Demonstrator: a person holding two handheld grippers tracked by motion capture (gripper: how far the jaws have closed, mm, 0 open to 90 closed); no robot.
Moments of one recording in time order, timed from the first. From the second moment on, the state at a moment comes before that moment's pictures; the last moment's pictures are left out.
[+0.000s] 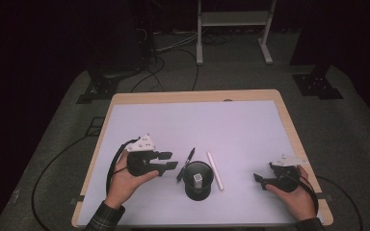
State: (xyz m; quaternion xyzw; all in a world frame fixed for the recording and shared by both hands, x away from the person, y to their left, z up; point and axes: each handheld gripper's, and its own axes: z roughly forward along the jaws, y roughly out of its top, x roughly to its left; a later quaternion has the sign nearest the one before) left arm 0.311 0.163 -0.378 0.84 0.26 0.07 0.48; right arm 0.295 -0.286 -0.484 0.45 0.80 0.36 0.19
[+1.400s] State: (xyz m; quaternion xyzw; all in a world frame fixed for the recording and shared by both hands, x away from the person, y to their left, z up) left arm 0.309 0.237 -0.461 0.86 0.37 0.15 0.32; right arm 0.295 -0.284 -0.481 0.46 0.79 0.35 0.20
